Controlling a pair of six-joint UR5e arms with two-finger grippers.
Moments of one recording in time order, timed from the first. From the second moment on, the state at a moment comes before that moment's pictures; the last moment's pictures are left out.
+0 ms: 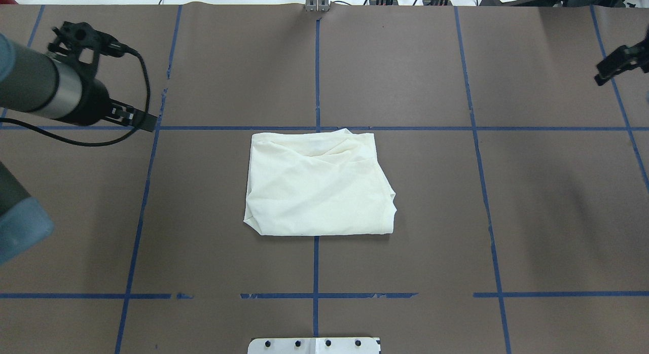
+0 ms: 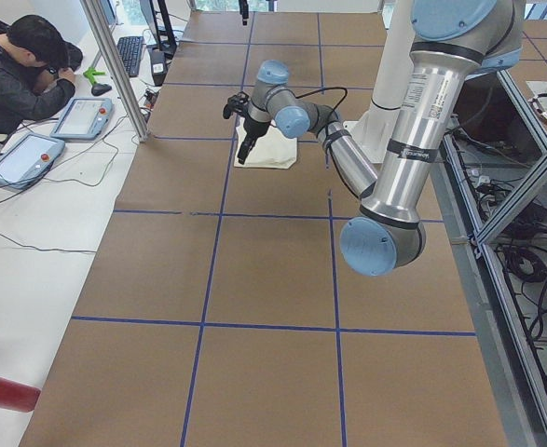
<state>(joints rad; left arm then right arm) -0.89 -1.82 -2.10 -1.61 -1.91 -0.62 1.34 -1.36 1.79 -1.73 2.21 0.09</state>
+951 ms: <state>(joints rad) -1.33 -1.43 -2.05 -1.62 -2.22 -0.16 1.57 -1.79 1.83 -1.73 2.43 -0.12</state>
